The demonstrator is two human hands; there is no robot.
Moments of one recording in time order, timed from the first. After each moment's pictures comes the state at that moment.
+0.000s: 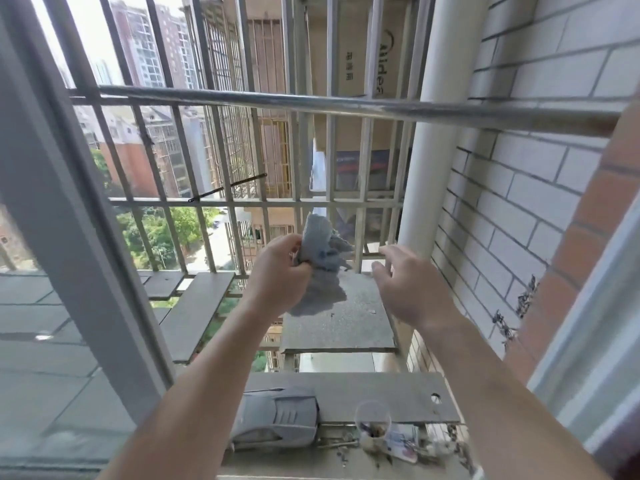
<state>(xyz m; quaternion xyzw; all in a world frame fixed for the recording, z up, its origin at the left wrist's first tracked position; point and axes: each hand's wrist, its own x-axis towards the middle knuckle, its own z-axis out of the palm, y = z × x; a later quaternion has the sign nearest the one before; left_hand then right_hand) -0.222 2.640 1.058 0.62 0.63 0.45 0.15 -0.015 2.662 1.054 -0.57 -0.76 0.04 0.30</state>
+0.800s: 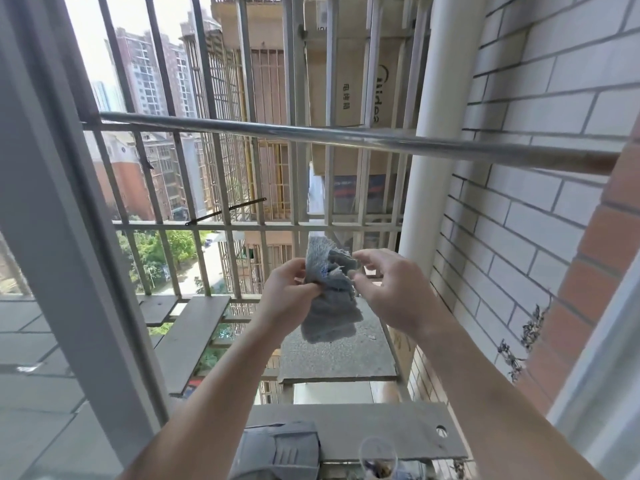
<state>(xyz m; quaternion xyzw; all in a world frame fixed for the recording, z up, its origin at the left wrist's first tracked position) -0.224 2.662 1.064 0.55 0.55 0.53 0.33 -0.041 2.672 1.089 -0.44 -0.80 0.09 0.41</state>
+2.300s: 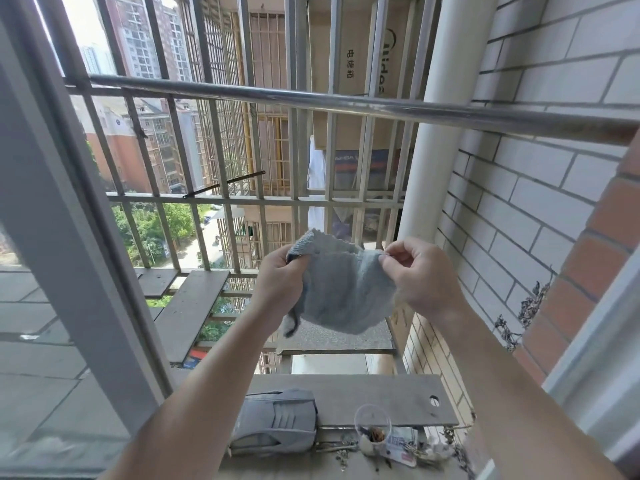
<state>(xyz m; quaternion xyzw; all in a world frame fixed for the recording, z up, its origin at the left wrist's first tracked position) -0.227 2.657 1.043 0.48 0.56 0.57 0.35 -0.014 2.677 1.062 -0.50 -0.71 0.16 0.48</state>
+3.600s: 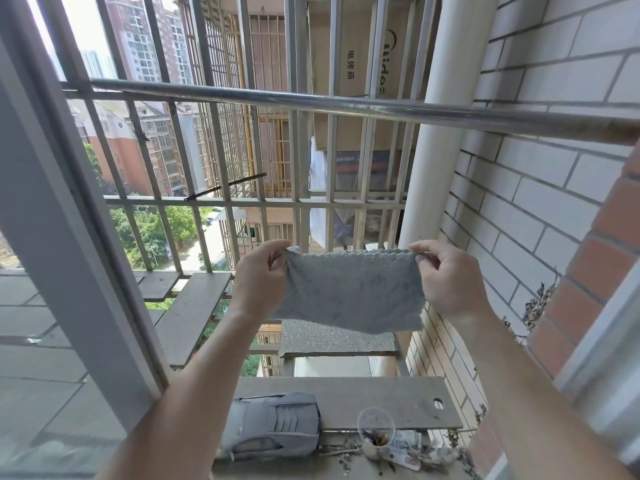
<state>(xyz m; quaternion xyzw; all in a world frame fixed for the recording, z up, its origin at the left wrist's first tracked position) -0.259 2.666 1.037 0.57 0.62 0.52 0.12 0.013 2.689 1.055 -0.54 -0.68 0.07 0.48</state>
